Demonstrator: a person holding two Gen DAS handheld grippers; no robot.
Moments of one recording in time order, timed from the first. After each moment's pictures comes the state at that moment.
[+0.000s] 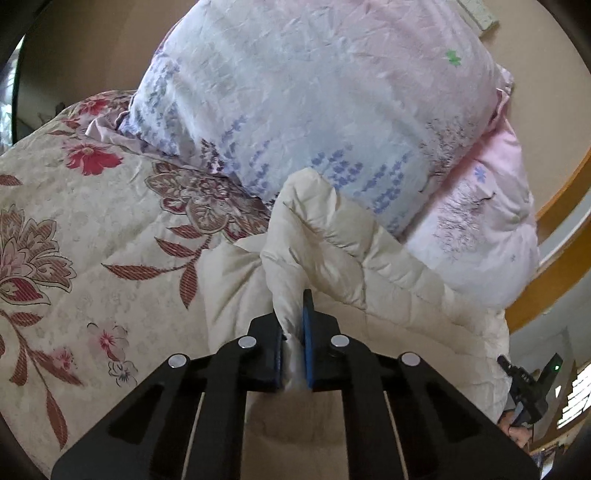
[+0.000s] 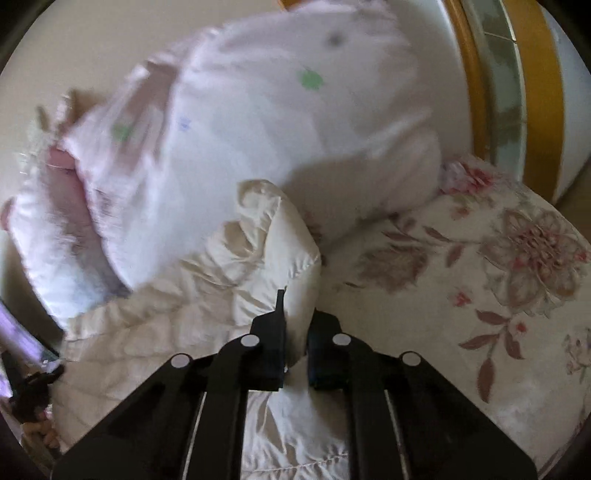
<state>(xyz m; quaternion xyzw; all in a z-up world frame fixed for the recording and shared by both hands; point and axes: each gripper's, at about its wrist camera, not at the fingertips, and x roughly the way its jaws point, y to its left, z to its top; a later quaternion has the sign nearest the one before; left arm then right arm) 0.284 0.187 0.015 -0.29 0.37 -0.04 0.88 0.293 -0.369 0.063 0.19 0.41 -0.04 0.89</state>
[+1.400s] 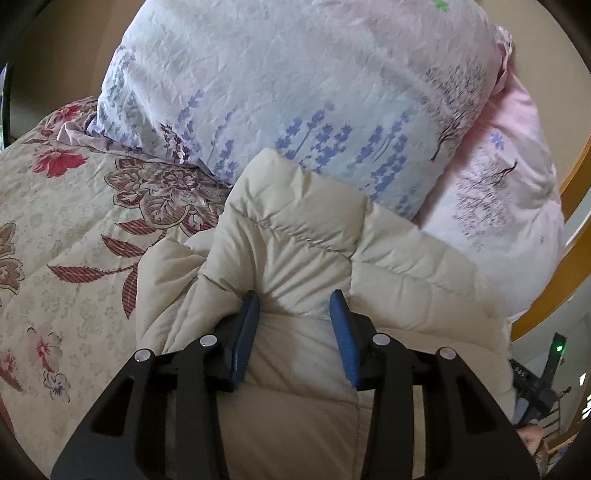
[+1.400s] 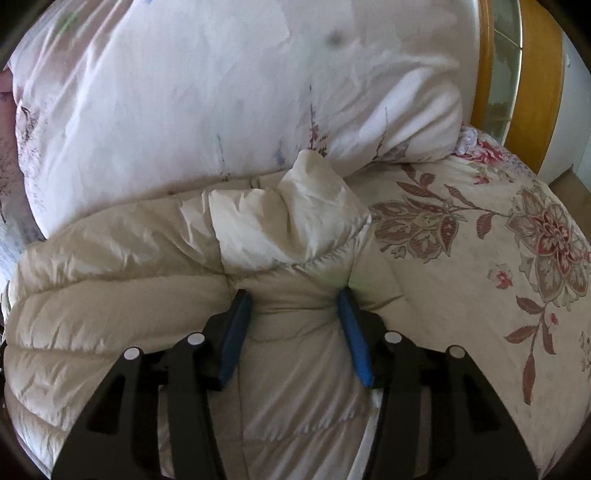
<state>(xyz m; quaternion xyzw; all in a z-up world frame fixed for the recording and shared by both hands) 0.314 0.134 -0.007 -0.24 0.37 -0.02 0.90 0.360 -0.321 0.012 0.12 0.50 -0.09 0.85</state>
